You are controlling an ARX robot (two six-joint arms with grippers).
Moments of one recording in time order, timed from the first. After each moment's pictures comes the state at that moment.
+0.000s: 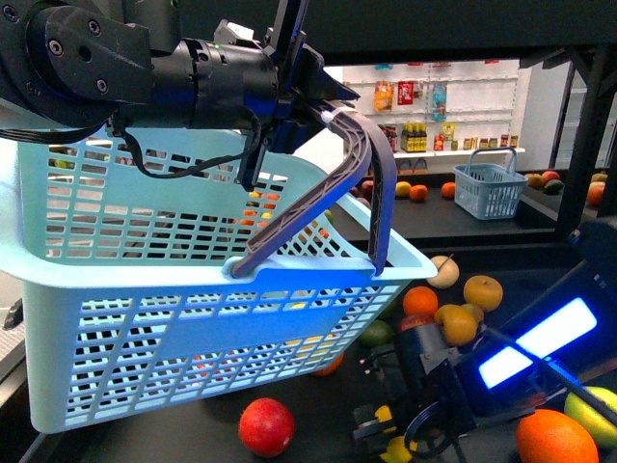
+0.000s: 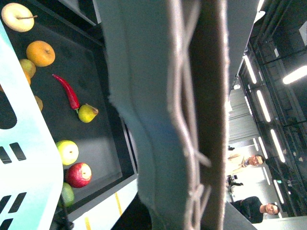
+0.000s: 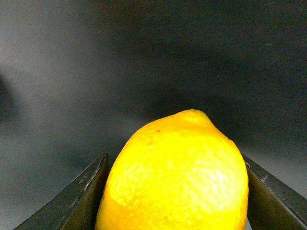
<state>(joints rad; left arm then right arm) -0.34 2.00 1.54 0.41 0.65 -1.03 0.19 2.88 1.94 0.14 0.02 -0.06</state>
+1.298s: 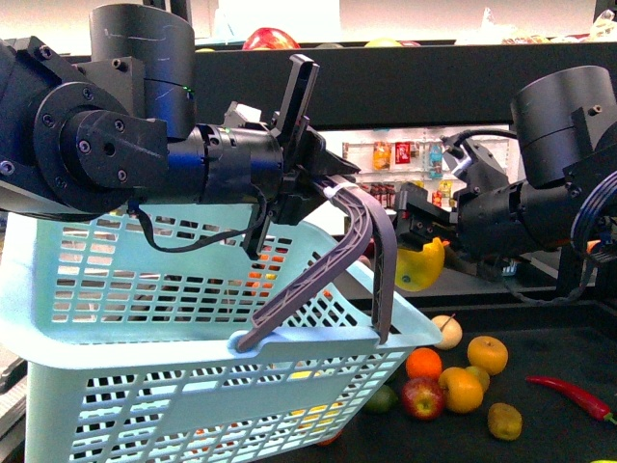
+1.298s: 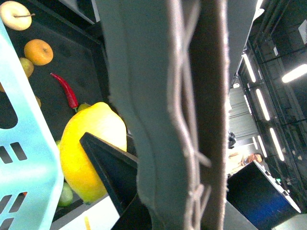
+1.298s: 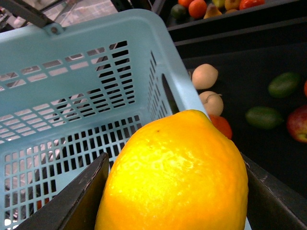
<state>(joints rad) -0.34 2.00 1.54 0.41 0.65 -1.03 0.15 1.96 1.42 0.21 -0.33 0.33</state>
